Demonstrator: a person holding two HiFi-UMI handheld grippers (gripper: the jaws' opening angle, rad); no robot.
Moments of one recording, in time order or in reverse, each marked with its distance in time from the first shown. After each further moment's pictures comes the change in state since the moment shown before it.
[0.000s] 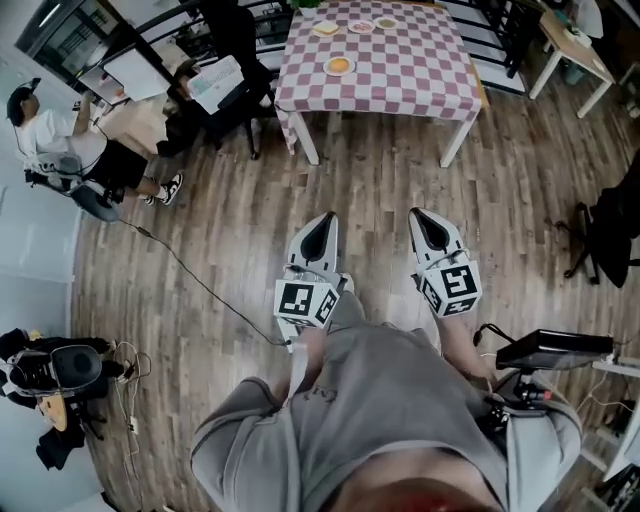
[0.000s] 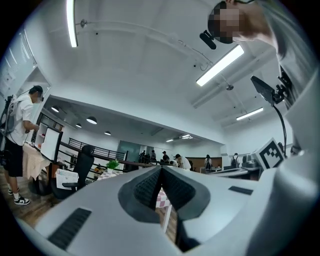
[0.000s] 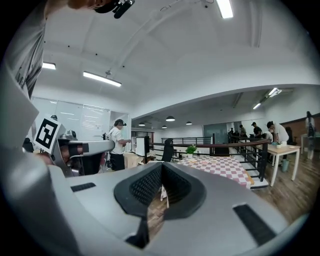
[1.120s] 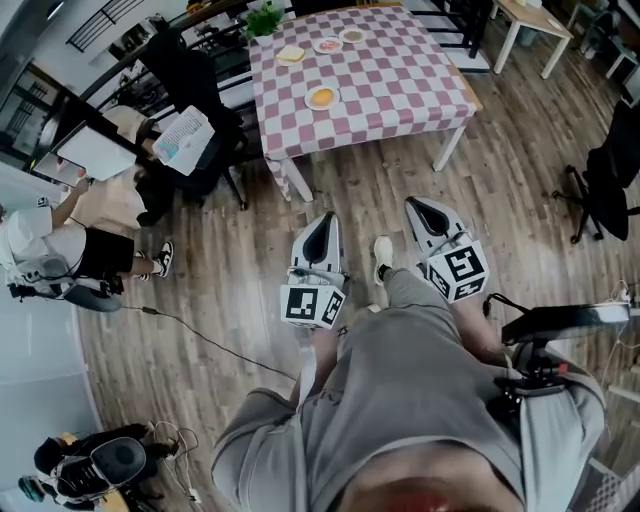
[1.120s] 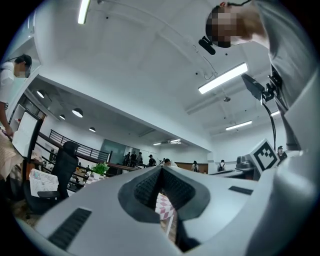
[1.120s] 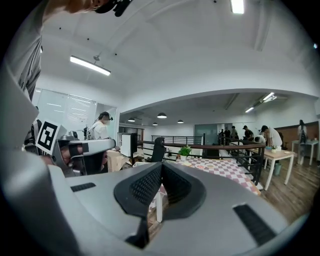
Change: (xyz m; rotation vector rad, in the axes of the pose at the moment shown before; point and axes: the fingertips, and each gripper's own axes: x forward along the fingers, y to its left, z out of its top) left arm 0.155 0.202 0.020 -0.053 -0.033 -0.209; right arm 0.238 -0.012 0.030 -0.026 0.029 -0.137
